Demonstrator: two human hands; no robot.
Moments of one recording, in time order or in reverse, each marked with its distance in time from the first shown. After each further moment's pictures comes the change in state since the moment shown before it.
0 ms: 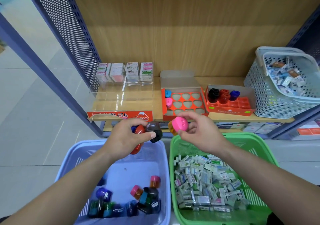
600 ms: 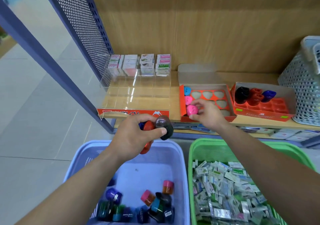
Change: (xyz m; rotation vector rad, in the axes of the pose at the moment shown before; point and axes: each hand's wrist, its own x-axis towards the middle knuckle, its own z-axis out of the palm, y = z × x) left_hand 0.032 -0.023 -0.017 -0.102 0.050 -0.040; right_hand 0.151 0.109 0.033 -0.156 0.039 0.081
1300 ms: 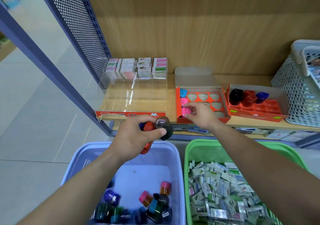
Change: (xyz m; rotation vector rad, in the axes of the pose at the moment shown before) left_hand -0.002 0.009 0.009 -0.032 -0.014 0.011; right_hand 0.009 0.000 0.001 -0.202 -0.038 -0.053
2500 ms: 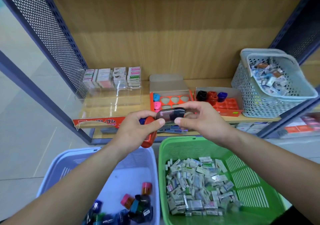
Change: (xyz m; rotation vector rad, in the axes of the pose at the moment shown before) left_hand -0.009 0.048 0.060 -0.114 -0.072 0.065; right_hand -0.157 -0.078 -0.120 0.690 -0.027 -0.025
